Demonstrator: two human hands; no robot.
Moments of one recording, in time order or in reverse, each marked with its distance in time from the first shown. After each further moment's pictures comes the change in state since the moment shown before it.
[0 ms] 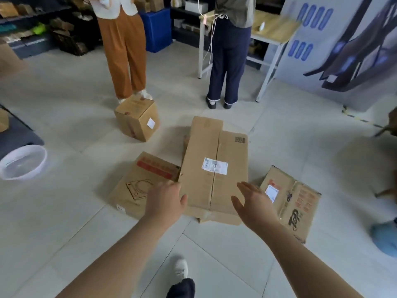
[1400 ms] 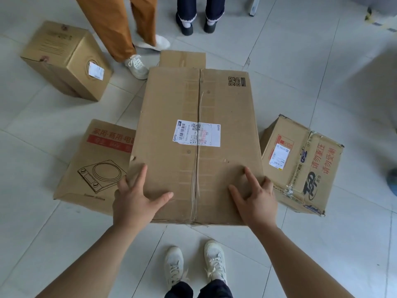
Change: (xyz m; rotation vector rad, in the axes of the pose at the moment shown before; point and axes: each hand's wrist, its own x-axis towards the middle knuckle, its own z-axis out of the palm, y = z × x) left_hand 0.192 -0.042 0.255 -0.334 -0.284 -0.372; right_hand 0.166 0.140 0.235 0.218 0.032 0.547
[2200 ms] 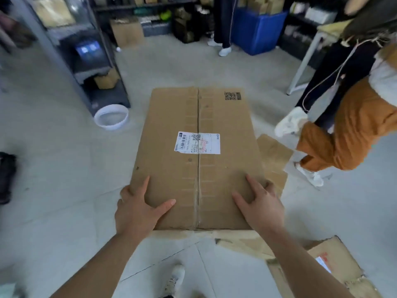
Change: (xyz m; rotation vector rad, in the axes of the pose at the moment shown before) left_hand -0.268 -0.027 -0.181 -0.309 0.488 -0.537; right_hand -0.107 -0.192 -0.170 -0.162 -0.157 -0.774
